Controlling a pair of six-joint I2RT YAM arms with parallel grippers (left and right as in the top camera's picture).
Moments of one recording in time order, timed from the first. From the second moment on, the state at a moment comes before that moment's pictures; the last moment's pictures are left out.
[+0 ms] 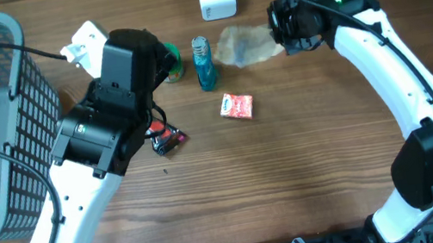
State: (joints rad) left arm -0.48 1.32 1.43 -0.85 -0.45 -0.94; right arm 0.24 1.80 1.59 -0.80 -0.16 1.58
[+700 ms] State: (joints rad) left arm -0.48 1.38 1.43 -0.89 -0.45 -1.04; right arm 0.06 2.11 1.60 -0.44 -0.99 1.93
